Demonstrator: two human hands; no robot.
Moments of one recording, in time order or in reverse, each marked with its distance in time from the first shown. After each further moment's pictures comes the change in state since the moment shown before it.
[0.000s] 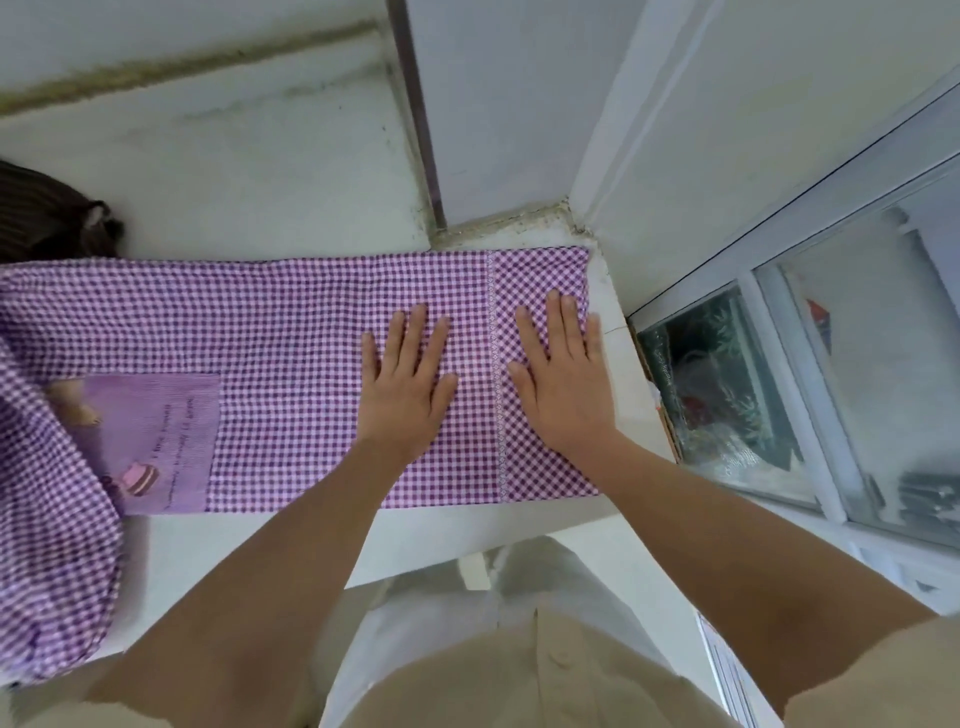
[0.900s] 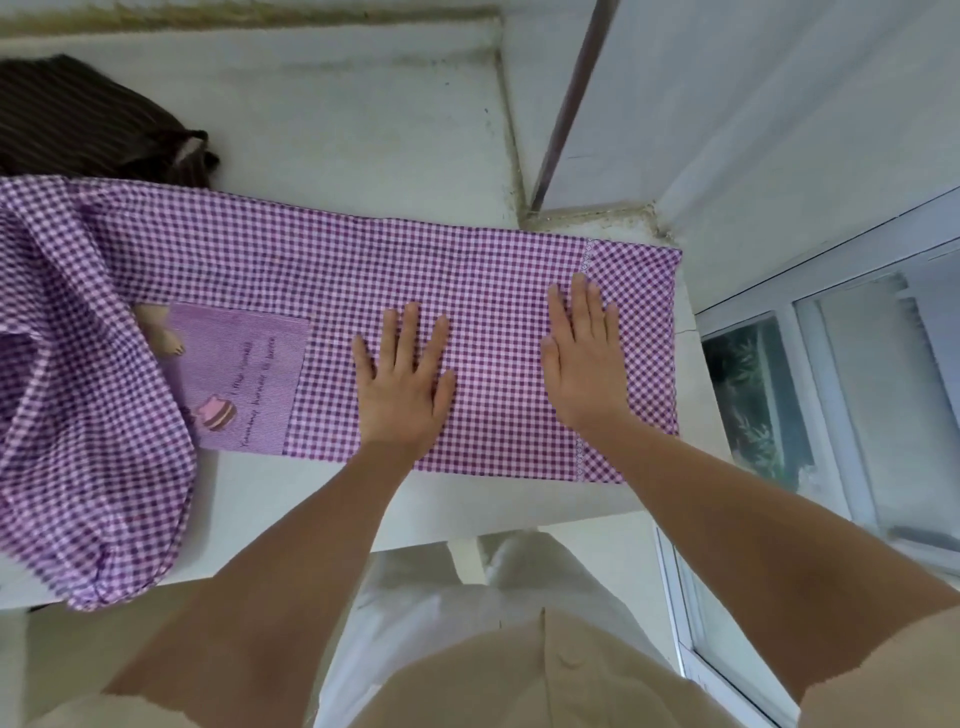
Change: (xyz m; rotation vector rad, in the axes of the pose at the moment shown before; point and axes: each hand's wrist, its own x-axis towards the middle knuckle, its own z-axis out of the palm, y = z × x) left_hand -0.054 -0.058 0.017 -0.087 0.058 -0.209; right_hand 0.013 -0.060 0.000 -0.036 0.013 0.035
